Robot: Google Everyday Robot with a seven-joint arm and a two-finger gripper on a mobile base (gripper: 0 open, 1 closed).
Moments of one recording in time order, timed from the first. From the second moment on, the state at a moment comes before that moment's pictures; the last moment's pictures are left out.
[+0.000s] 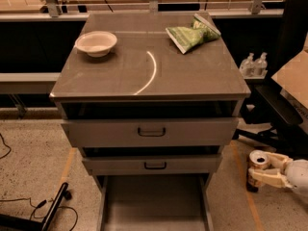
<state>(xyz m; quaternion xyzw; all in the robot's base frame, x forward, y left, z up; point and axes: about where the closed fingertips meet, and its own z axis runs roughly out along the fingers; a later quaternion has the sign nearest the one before) 0.472 -0.353 0.631 -0.37 0.76 0.20 0.50</state>
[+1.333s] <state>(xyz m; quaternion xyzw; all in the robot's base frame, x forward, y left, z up) 0.469 -0.338 0.425 -0.42 0.72 0.34 0.43</state>
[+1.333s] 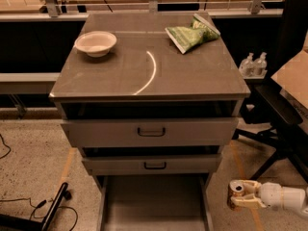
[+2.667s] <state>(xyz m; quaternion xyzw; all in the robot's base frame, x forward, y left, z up) 0.480 -0.229 0.305 -0.45 0.64 0.38 0.50</state>
